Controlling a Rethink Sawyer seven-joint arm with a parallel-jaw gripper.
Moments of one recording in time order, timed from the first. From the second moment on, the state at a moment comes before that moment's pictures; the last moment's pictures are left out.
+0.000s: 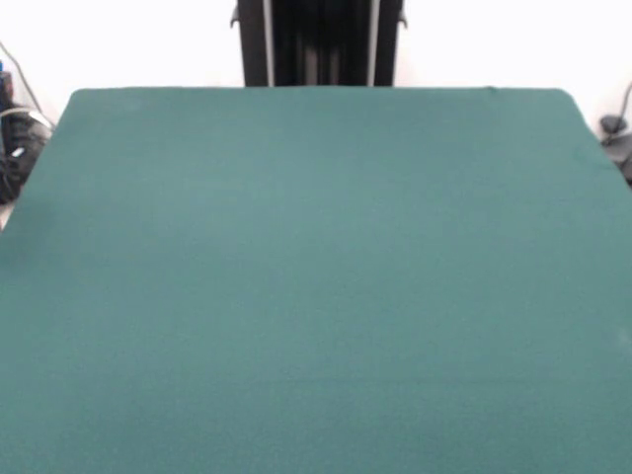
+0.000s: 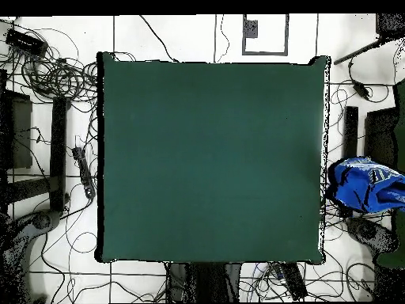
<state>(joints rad) -0.94 -1.05 0.19 1.51 -0.21 0.87 1.78</state>
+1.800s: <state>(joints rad) -0.82 -0.90 0.20 1.67 -0.23 0.55 1.78</state>
